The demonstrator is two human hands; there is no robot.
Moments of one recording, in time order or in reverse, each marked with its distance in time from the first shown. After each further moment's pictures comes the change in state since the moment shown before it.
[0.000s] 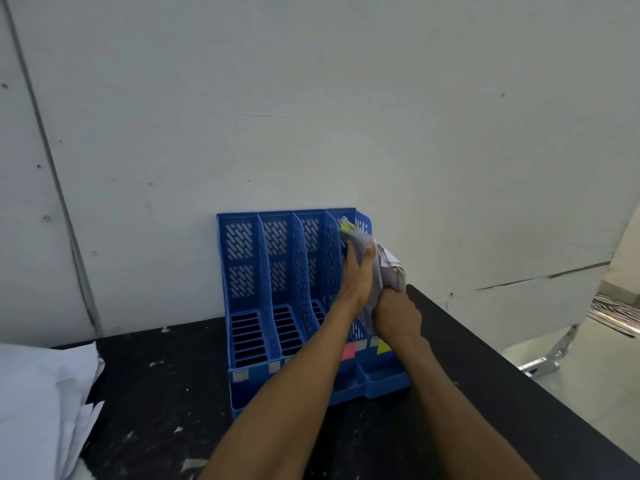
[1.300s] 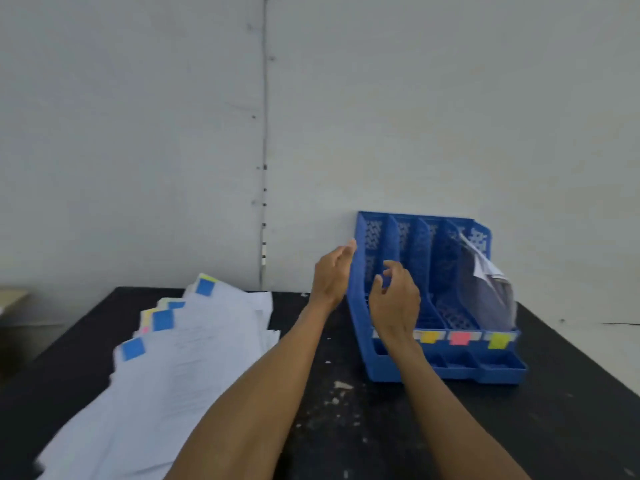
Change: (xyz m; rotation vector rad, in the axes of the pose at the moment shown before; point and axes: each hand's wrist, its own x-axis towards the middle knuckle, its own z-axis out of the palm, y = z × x) left_hand -0.161 0.069 -0.233 0.359 0.391 0.152; right_hand -0.141 -0.196 0.003 0.623 0.329 -0.291
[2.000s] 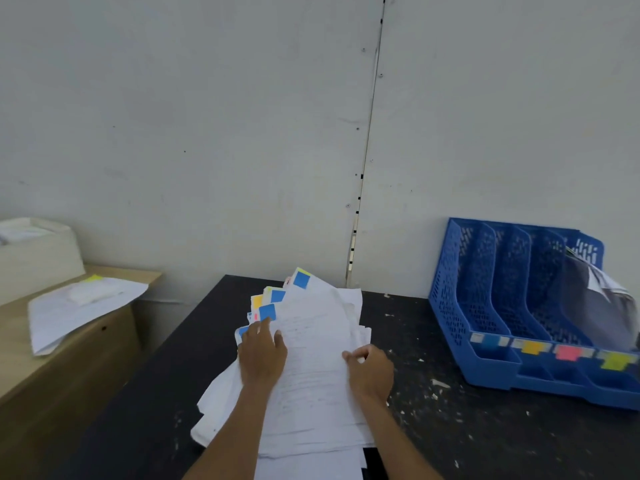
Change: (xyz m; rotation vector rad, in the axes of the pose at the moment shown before) left_hand -0.155 -0.139 -0.270 0.871 0.423 -0.401; right_hand -0.191 -0.104 0.123 0.094 -0.451 0.391
